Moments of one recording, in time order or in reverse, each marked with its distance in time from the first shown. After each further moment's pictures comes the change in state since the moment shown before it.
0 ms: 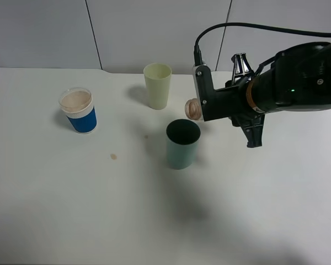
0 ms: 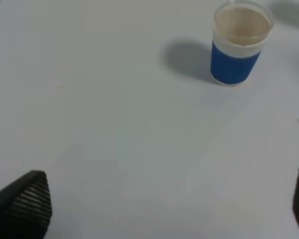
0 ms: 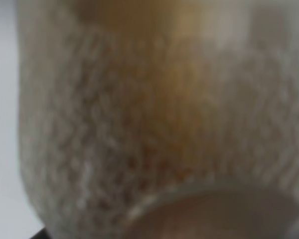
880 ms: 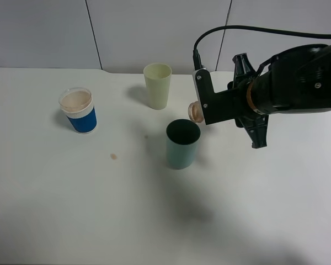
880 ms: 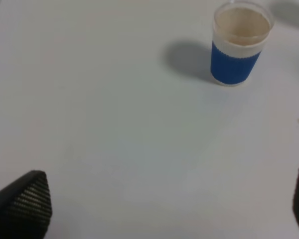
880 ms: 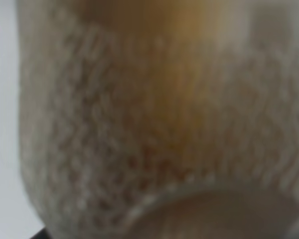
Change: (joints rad) left arm 0.000 0.000 0.000 0.000 0.000 0.000; right arm 0.025 0.000 0.000 -0.020 0.077 0.000
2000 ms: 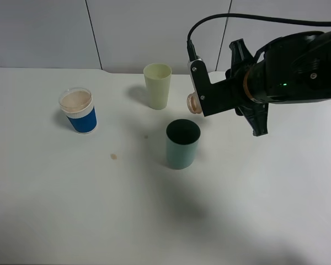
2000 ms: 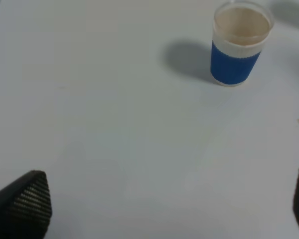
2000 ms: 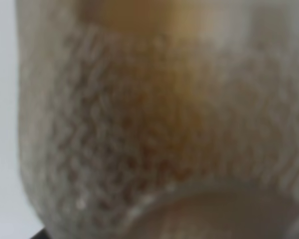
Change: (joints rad) left arm 0.000 0.000 0.000 0.000 0.000 0.000; right arm 0.025 0.004 -0.058 -0.052 0.079 -0.034
